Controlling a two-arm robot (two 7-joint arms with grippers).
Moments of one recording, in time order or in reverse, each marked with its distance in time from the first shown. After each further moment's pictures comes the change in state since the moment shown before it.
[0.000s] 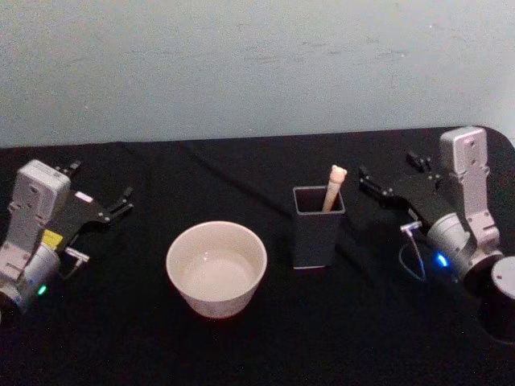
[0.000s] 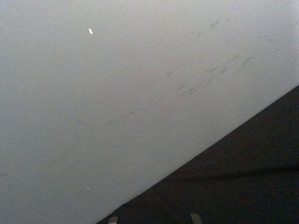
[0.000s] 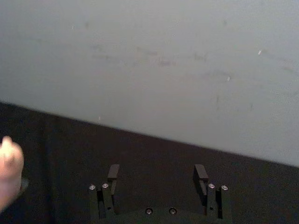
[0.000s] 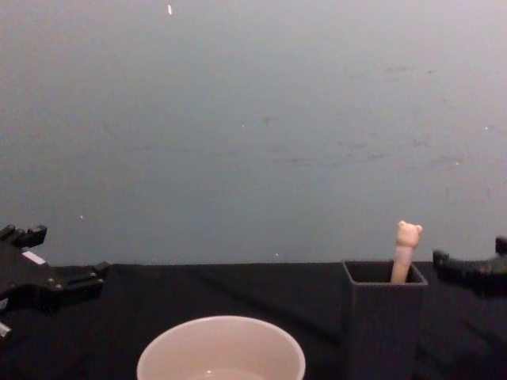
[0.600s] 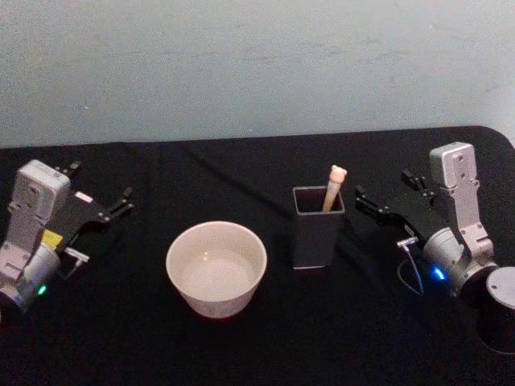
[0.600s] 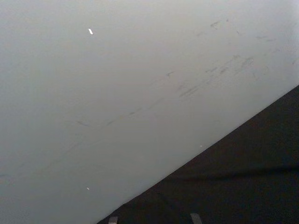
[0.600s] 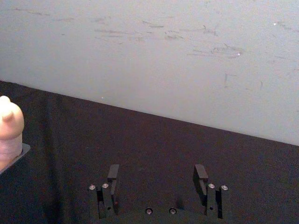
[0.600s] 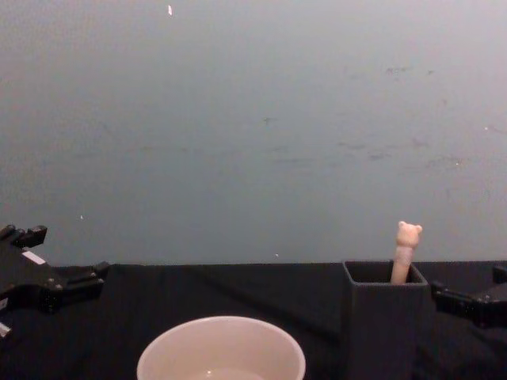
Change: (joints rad) left arm 0.000 0.000 0.000 0.000 0.000 0.000 0.000; right arm -0.019 -0.012 0.003 0.019 -0.024 0.039 0.015
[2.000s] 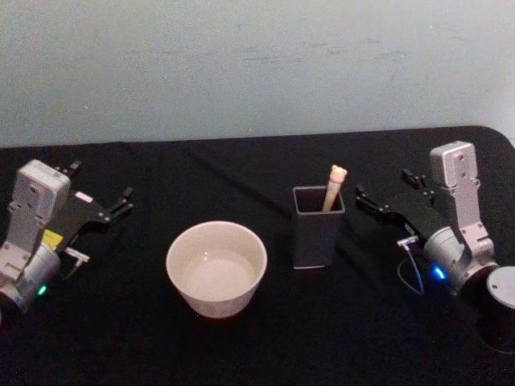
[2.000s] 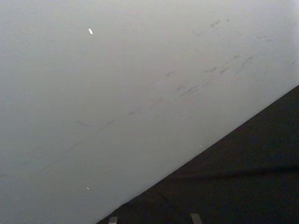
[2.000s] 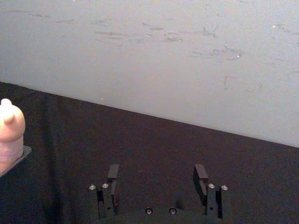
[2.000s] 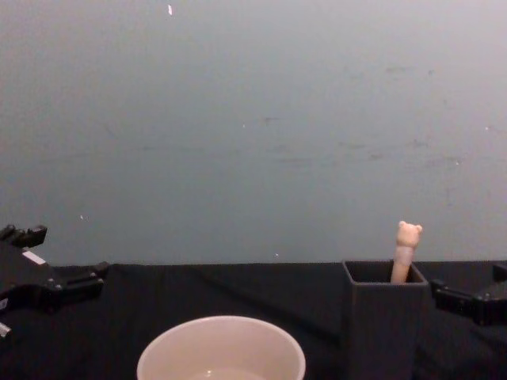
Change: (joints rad) left arm 0.000 0.000 0.000 0.000 0.000 0.000 0.000; right arm 0.000 0.001 -0.001 -0.002 0.000 -0.004 -0.002
